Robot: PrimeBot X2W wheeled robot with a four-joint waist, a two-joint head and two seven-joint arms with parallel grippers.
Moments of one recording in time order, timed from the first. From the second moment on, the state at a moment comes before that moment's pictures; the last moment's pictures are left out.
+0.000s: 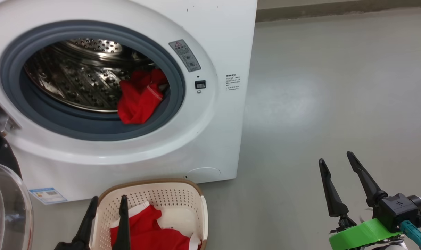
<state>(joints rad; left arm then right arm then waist) 0.06 0.06 -0.06 0.08 -0.21 0.03 -0.25 0.02 -0.05 0.00 0.07 0.15 0.12 -0.26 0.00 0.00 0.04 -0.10</state>
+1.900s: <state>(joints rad) -1.00 0.09 0.01 0.67 -0.25 -0.06 -0.24 -0.27 -0.05 0.06 0.00 0.14 0.12 -0.26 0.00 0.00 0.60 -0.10</state>
